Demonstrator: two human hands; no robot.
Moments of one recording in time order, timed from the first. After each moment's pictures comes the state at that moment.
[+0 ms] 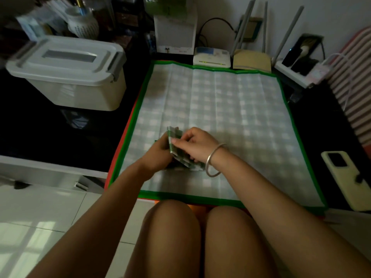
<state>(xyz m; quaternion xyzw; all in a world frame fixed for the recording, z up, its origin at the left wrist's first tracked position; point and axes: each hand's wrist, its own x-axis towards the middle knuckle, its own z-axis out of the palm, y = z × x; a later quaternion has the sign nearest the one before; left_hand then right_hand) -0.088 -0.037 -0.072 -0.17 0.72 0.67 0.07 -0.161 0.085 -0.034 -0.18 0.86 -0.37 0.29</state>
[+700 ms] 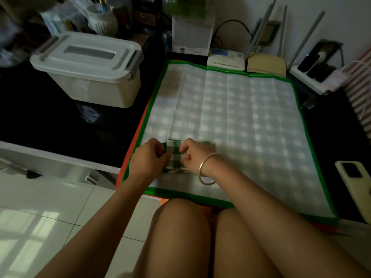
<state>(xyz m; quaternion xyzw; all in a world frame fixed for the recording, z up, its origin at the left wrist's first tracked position) -0.054 -0.066 -0.098 -0.31 0.88 0.35 -0.07 -0.146 0.068 -0.057 -0.32 0.89 -0.18 0.28</state>
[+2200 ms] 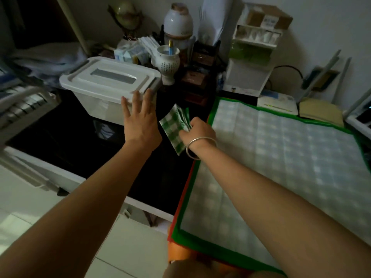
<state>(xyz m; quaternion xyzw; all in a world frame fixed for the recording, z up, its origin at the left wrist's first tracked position) -0.102 -0.277 -0.036 -0.31 0.94 -0.12 -0.09 -0.188 -0.158 -0.032 -0.23 0.94 -0.24 0.12</state>
